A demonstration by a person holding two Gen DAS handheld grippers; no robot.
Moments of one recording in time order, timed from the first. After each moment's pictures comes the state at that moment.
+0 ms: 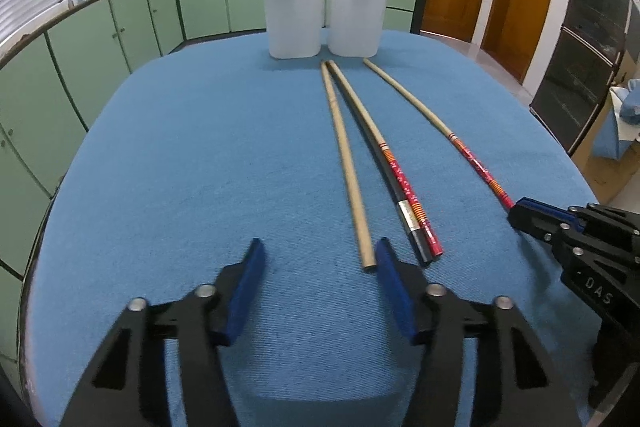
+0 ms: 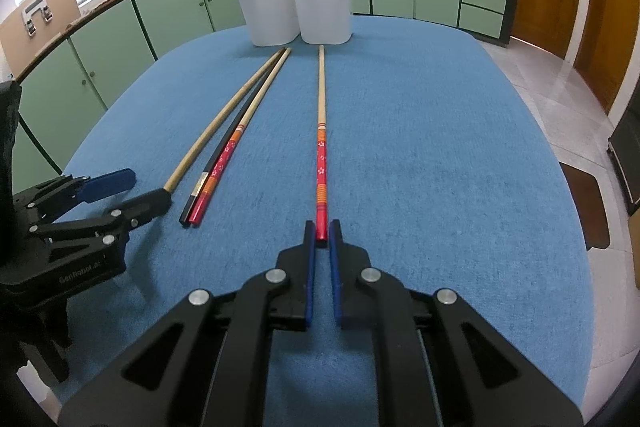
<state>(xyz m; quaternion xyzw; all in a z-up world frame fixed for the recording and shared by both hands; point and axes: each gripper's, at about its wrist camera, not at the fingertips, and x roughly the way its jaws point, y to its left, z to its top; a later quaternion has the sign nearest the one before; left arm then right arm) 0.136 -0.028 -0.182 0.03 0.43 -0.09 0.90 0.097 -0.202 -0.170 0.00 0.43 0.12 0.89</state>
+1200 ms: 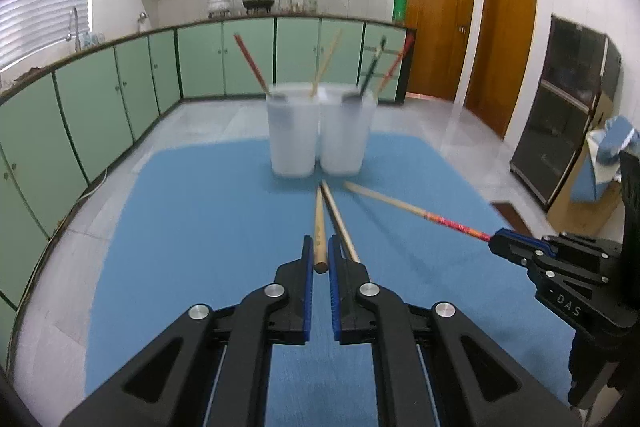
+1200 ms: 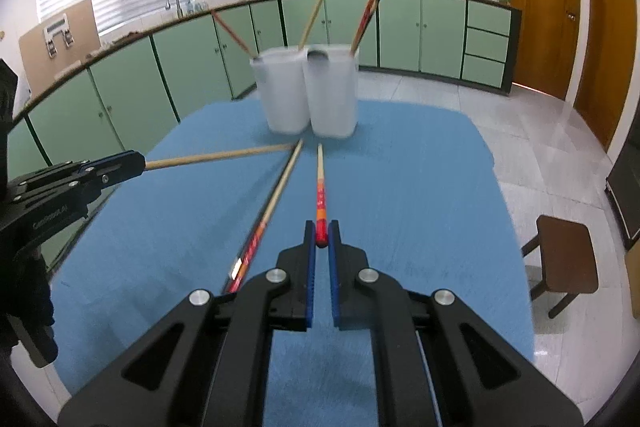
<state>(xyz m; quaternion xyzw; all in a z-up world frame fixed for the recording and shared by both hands) 0.128 -0.009 -0.080 0.00 0.32 -0.12 0.94 0.099 -0.216 -0.087 0.00 0.34 0.14 0.93</state>
